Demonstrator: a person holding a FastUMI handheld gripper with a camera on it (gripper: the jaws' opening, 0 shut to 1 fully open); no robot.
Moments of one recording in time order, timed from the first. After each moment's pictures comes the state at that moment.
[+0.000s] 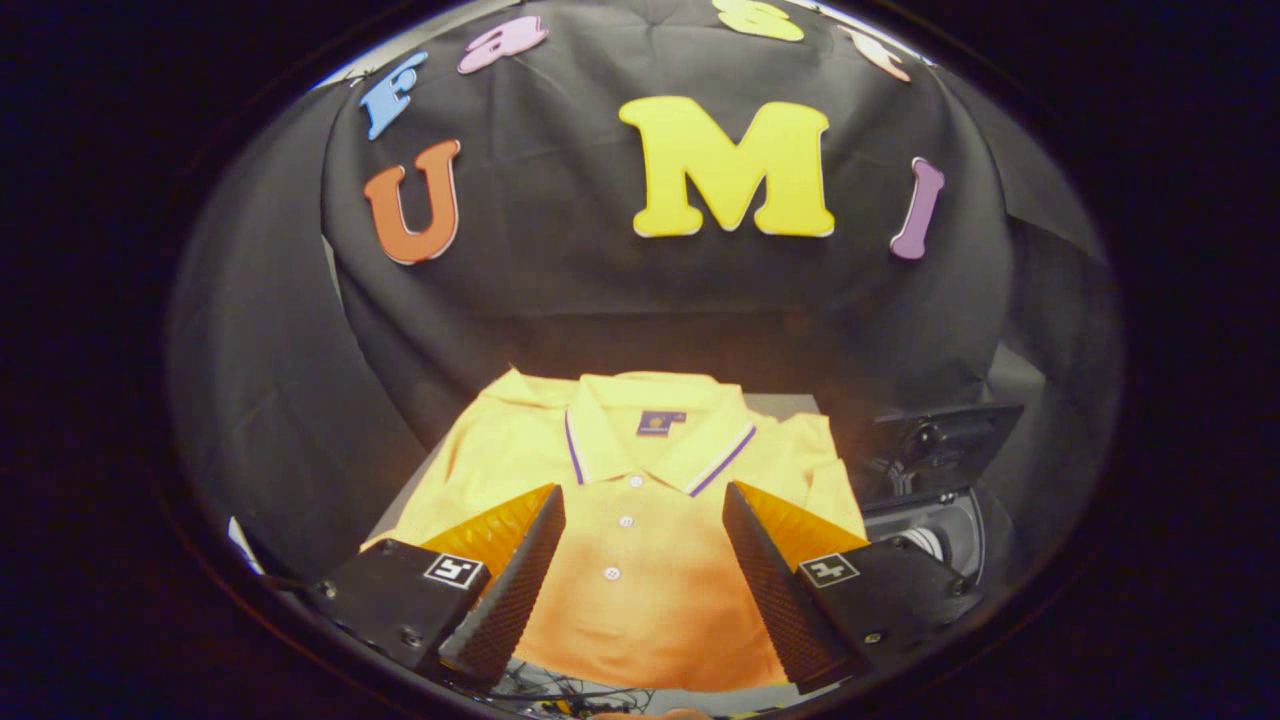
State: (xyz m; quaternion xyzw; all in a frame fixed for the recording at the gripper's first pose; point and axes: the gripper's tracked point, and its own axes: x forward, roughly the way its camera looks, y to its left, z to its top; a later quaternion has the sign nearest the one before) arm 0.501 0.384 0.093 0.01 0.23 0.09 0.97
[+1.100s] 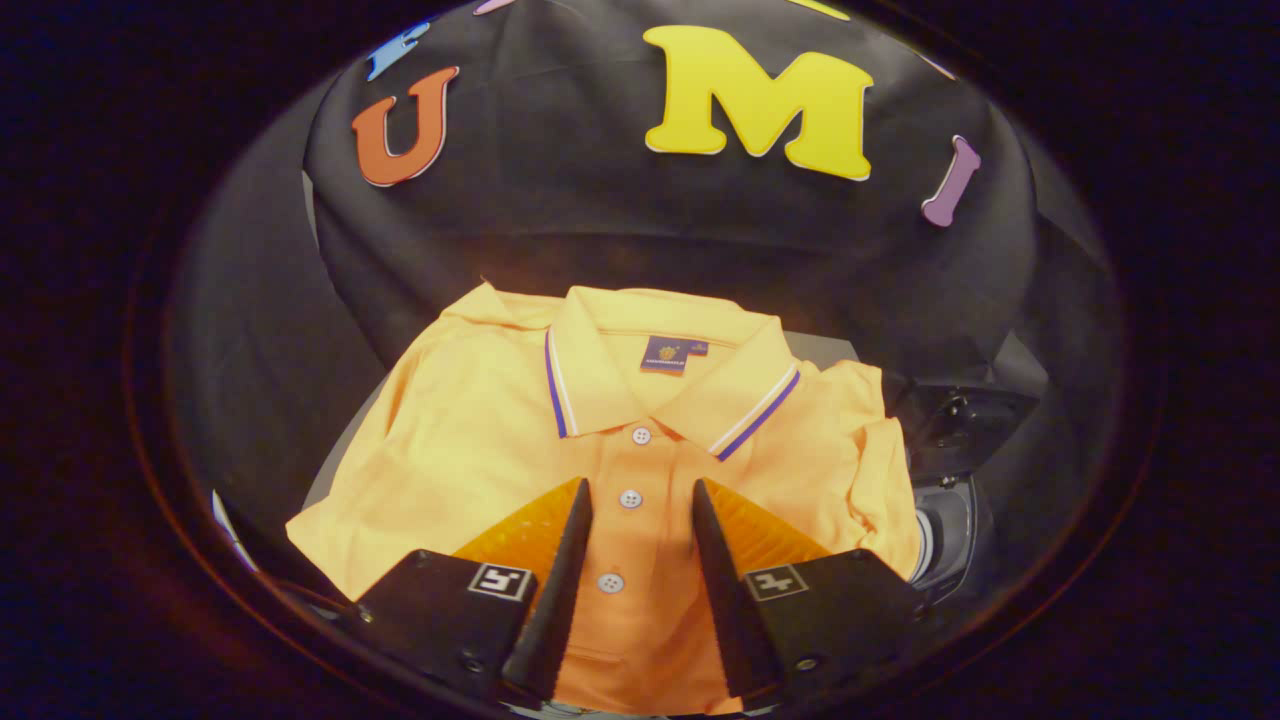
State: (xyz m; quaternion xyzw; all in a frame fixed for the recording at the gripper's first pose) arm 0.519 0.397 0.054 -0.05 0.32 0.08 0.94
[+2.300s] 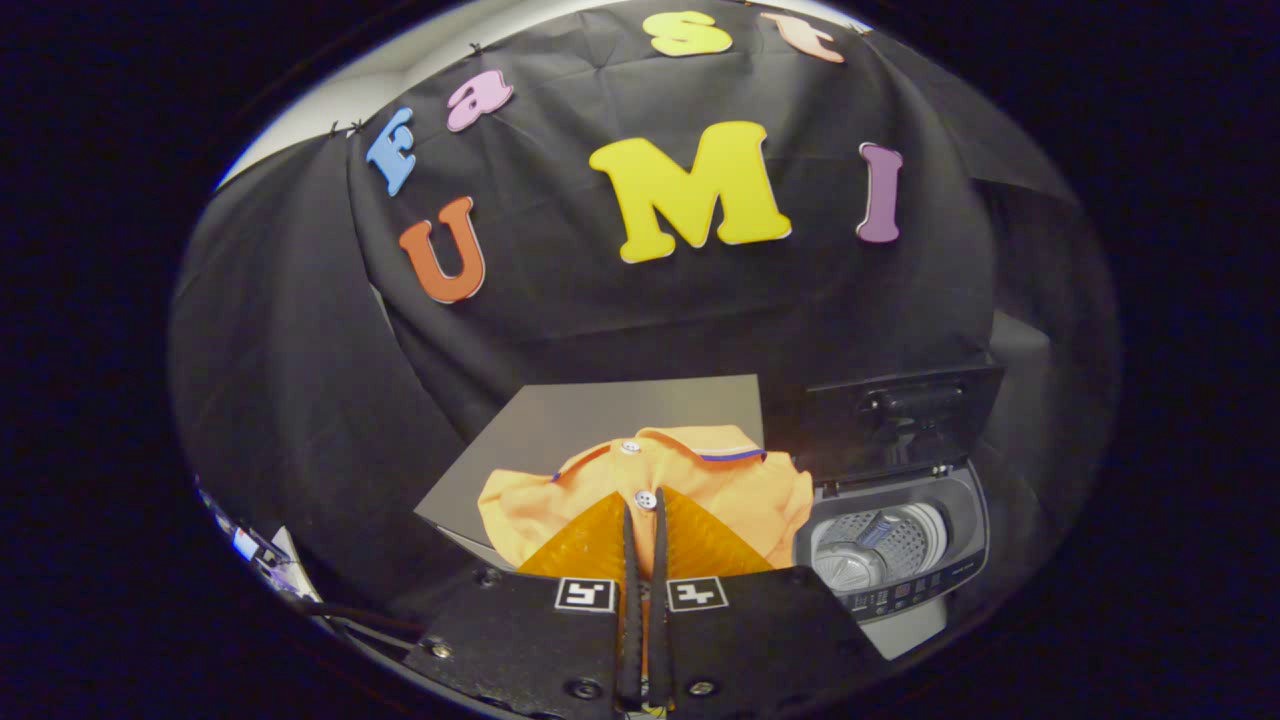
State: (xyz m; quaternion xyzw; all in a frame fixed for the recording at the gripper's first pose) arm 0.375 0.255 0.150 0.08 0.17 0.15 0.97
